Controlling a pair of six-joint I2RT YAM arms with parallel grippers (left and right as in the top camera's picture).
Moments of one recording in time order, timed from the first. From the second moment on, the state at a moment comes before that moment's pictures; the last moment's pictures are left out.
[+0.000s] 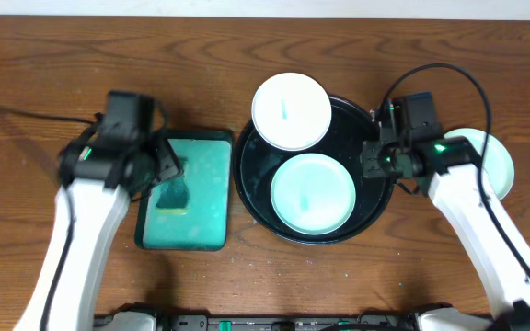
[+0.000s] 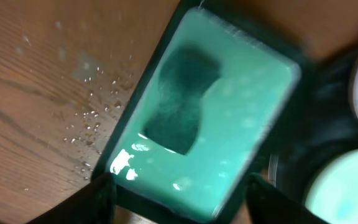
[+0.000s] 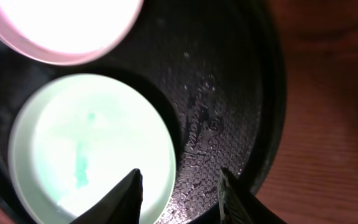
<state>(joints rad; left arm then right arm) -0.13 1.34 1.24 -1.18 -0.11 -0.57 0.21 1.42 1.08 -0.79 -0.08 0.17</state>
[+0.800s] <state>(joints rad) -0.03 1.94 1.23 -1.01 0.16 -0.37 0.21 1.38 1.08 -0.85 -0.08 0.24</state>
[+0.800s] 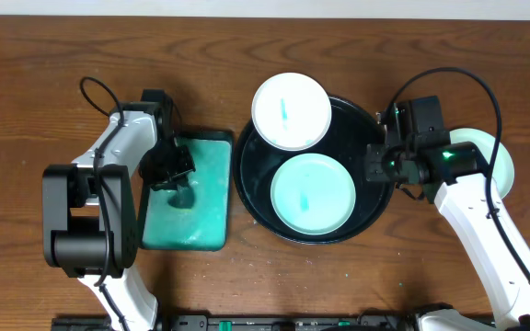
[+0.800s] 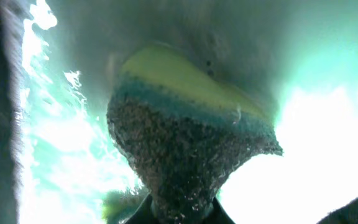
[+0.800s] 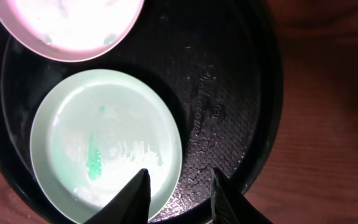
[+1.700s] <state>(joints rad) -0.18 1.86 1.19 -1.00 -0.04 -0.43 0.21 1.71 1.02 -0.76 -0.12 0.23</state>
